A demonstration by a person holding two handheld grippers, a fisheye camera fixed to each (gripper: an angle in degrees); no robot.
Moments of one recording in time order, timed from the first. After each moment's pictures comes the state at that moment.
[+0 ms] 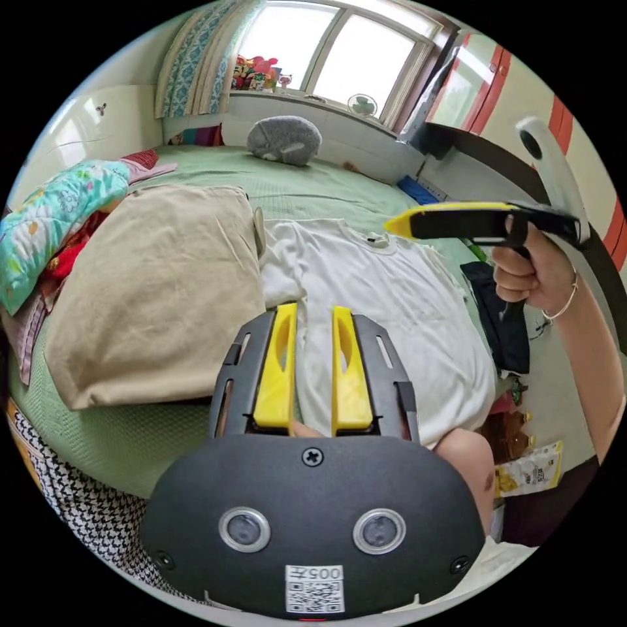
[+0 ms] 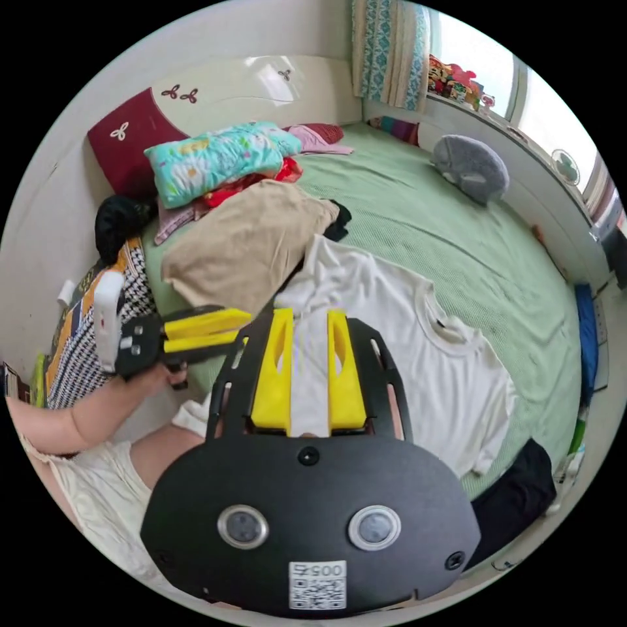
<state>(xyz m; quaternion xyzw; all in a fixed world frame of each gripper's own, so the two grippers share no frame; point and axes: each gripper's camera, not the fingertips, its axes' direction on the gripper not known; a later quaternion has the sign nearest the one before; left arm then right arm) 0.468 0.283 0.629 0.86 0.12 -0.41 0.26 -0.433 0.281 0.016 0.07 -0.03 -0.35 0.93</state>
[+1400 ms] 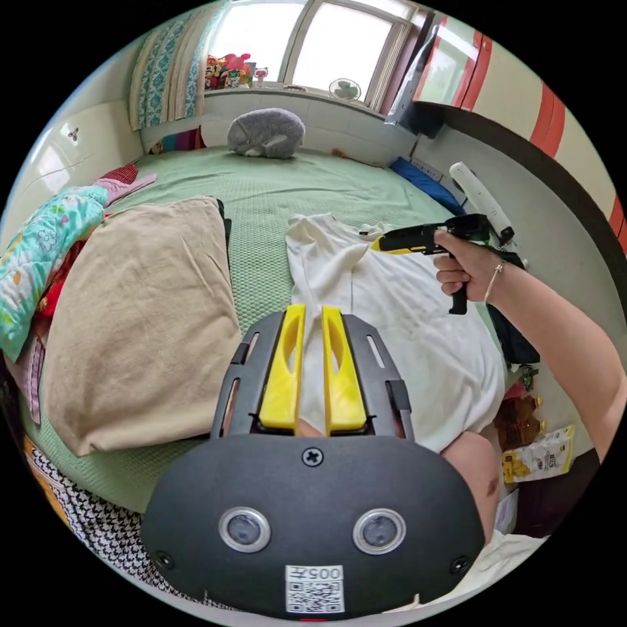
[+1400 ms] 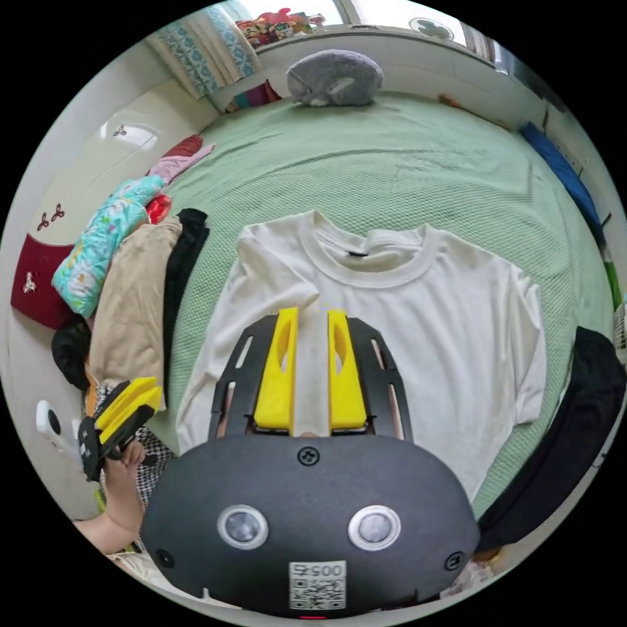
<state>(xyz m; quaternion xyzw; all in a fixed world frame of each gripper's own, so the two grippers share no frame) 0.466 0.292 0.572 0.86 0.09 -0.41 0.31 -0.298 0.072 0.049 0.04 -0.02 -0.10 0.99</state>
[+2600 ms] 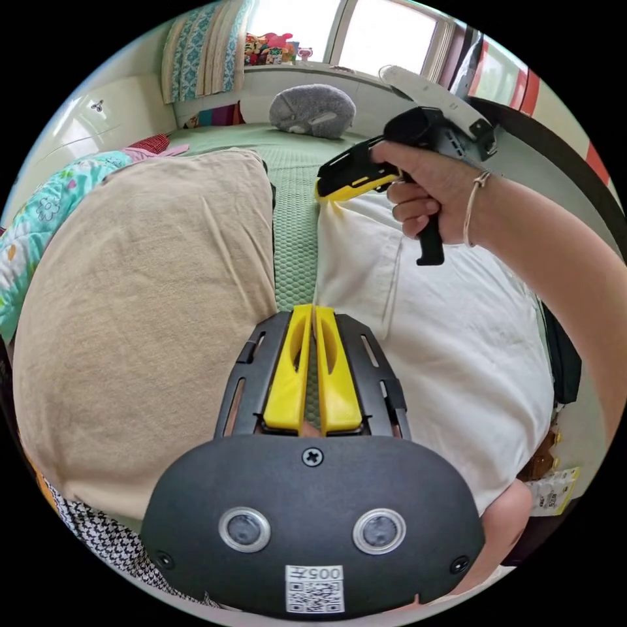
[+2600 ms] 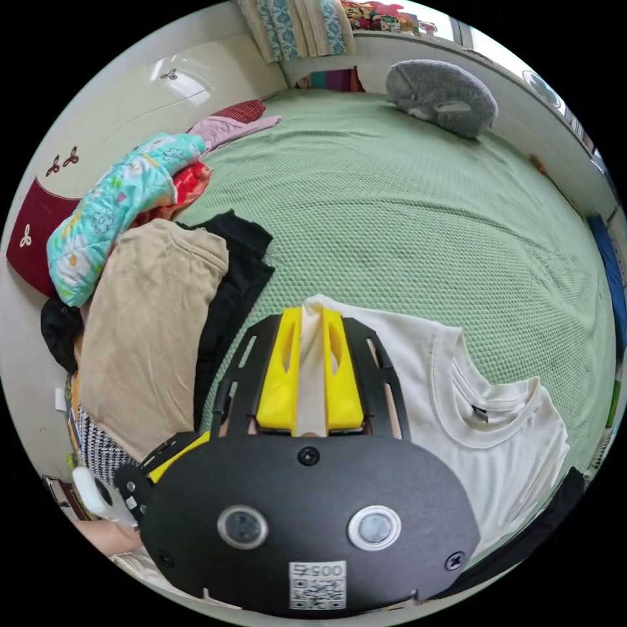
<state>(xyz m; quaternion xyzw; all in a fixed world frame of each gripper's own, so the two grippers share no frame) 0.391 0.238 0.532 0.82 0.12 -0.47 0.30 -0.458 -0.008 0.123 0.03 -0.05 -0.21 0.97</state>
